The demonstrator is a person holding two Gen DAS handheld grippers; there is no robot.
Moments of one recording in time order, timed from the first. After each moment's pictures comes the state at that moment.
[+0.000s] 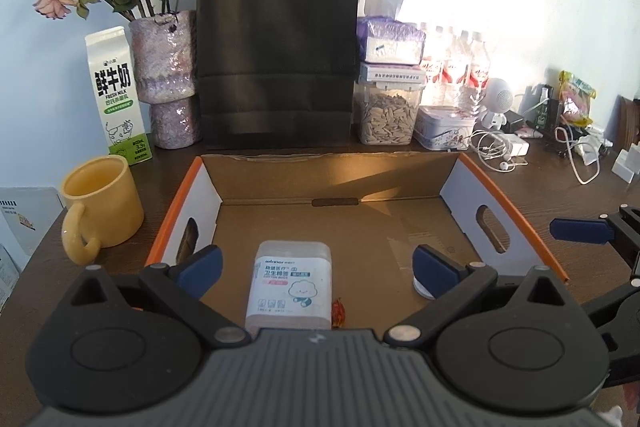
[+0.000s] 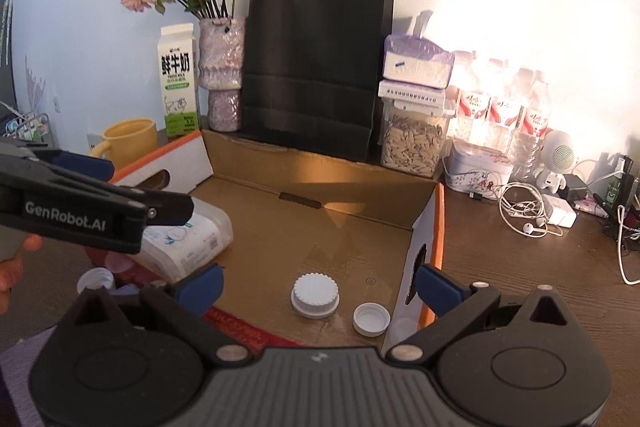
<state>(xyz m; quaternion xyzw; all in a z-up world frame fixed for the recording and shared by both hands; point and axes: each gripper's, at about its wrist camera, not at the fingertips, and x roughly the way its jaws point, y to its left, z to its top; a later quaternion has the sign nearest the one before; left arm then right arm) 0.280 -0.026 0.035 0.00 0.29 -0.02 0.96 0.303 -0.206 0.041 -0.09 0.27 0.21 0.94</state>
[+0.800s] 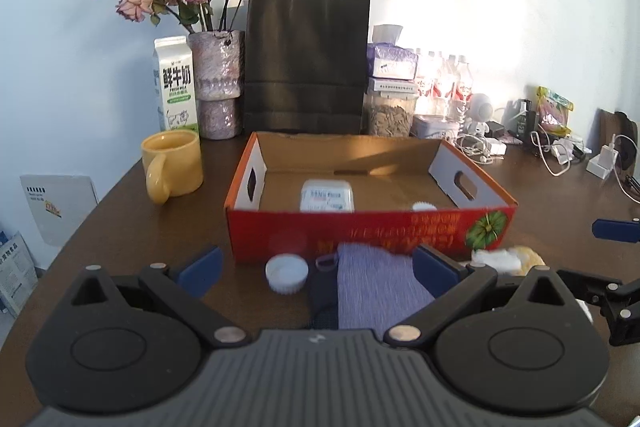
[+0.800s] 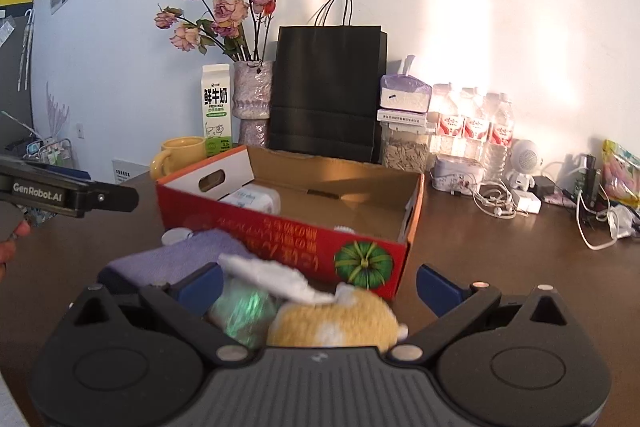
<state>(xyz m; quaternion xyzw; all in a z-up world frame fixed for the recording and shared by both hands) 0.125 0.008 0.033 -0.02 0.24 -0.01 0.97 0.146 -0.253 0.039 -0.06 0.21 0.22 0.95</state>
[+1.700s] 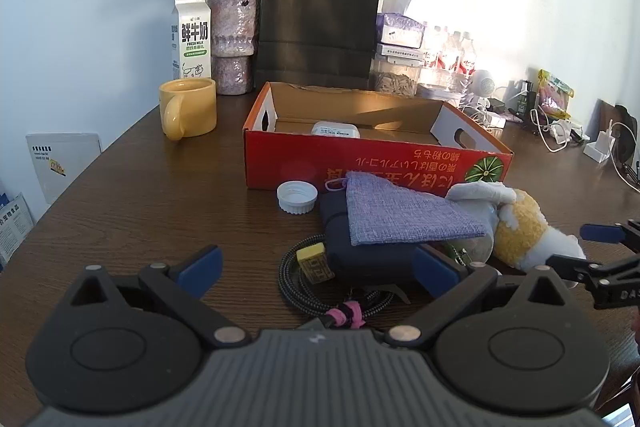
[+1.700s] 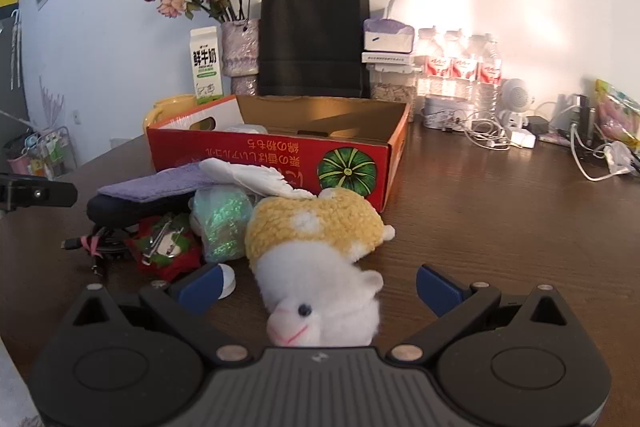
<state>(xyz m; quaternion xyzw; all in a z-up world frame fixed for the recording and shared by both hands) 0.081 0.018 -0.003 -0.04 0.27 0.00 0.96 0.140 -0.282 -0.010 -0.05 0.26 0.22 0.94</state>
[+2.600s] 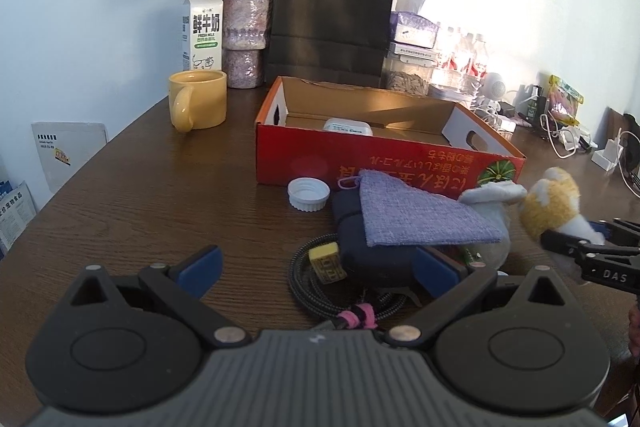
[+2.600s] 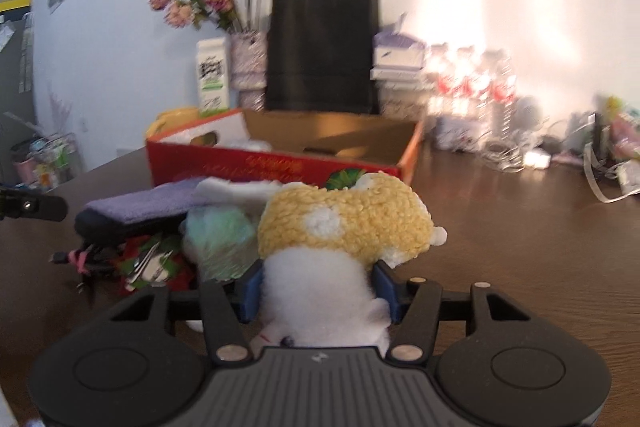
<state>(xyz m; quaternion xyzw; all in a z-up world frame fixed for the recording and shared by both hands) 0.088 0.026 -0.008 -0.05 0.28 0.01 0.96 0.154 -0.279 -0.014 -0.05 0.22 0.22 0.95</state>
